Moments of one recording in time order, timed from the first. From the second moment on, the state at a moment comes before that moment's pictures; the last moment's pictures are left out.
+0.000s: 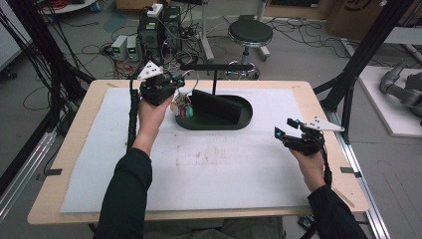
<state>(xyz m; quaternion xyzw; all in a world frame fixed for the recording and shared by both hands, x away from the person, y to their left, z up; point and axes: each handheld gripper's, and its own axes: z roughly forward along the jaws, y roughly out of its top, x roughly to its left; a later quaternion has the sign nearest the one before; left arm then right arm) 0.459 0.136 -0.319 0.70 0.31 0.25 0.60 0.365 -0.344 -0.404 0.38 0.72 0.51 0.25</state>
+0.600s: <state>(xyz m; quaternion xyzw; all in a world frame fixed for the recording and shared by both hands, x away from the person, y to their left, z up) 0.478 0.138 -0.335 0.68 0.35 0.24 0.60 0.365 -0.344 -0.404 0.38 0.73 0.51 0.25</state>
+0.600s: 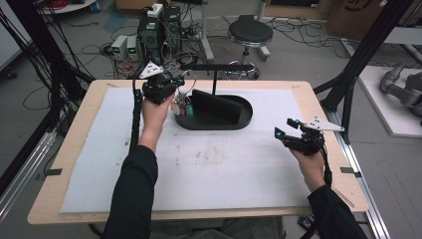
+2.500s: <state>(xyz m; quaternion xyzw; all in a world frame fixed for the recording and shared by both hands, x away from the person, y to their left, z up) 0.395 0.140 -0.331 0.70 0.33 0.30 0.56 0.365 -0.347 -0.404 0.39 0.72 0.51 0.25</state>
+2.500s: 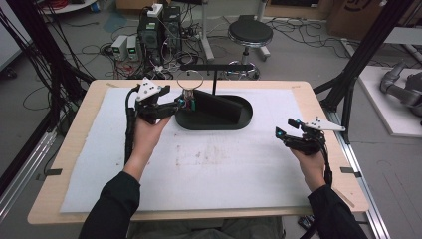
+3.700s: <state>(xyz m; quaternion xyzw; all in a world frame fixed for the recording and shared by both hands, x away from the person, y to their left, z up) 0.322 0.214 -0.406 0.71 0.36 0.28 0.53 0.356 -0.355 -0.402 0.39 0.73 0.49 0.27</state>
